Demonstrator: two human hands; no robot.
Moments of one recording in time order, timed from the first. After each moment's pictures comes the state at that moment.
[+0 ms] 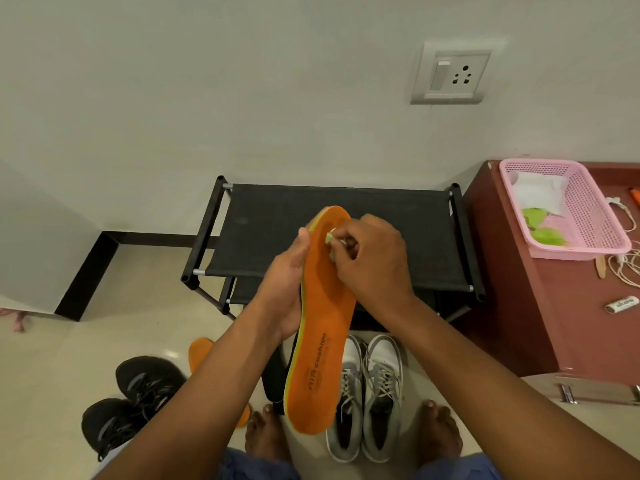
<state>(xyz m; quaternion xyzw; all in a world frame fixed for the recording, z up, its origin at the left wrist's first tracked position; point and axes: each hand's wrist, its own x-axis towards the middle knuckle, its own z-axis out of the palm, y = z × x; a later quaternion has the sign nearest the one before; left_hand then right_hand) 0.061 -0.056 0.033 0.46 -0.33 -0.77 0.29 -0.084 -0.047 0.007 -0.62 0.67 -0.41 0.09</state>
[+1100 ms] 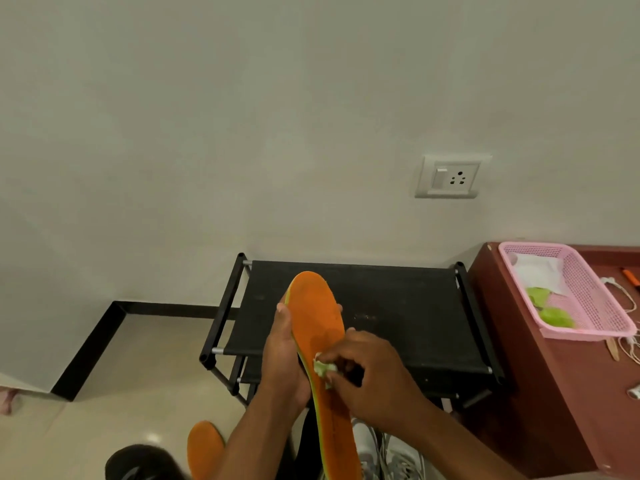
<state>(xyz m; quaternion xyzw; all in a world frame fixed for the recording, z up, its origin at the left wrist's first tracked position) 0.081 -0.079 0.027 0.40 -0.13 -0.81 0.42 -0.061 -0.024 0.010 -0.70 0.57 -0.34 0.27</state>
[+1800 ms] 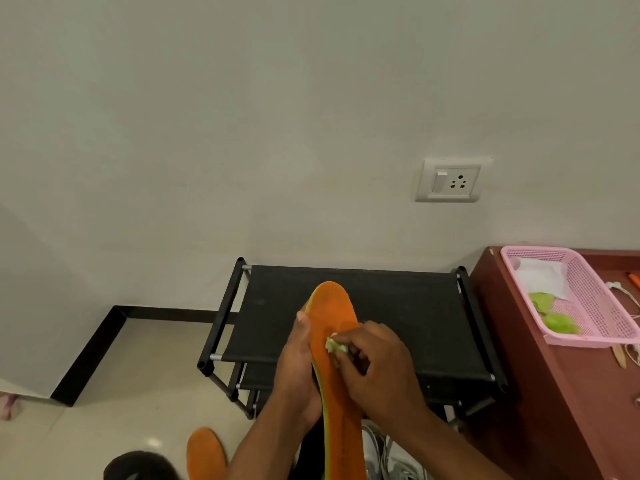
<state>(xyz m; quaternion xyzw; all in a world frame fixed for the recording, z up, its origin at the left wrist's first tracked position) 0.069 -0.071 0.021 0.46 -0.22 -0.77 0.38 -0.062 -0.035 -0.002 -0.64 0.64 -0.40 0.15</state>
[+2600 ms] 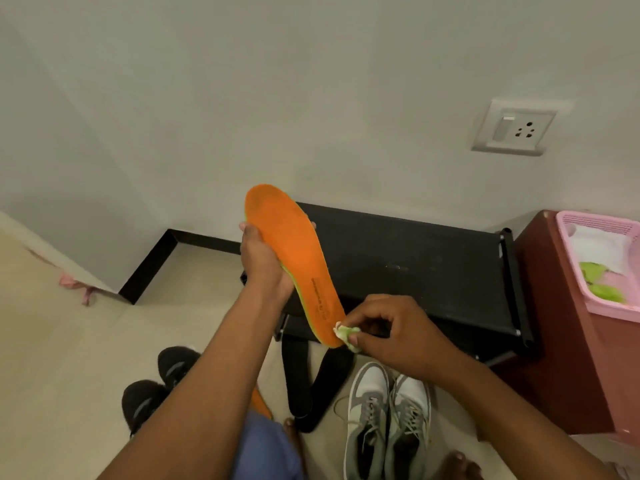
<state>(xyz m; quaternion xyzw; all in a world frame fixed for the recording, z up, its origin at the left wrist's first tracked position) 0.144 -0.115 0.025 0.45 -0.10 -0.63 0.62 -0.065 0.005 0.021 -0.69 0.50 -0.30 0.43</state>
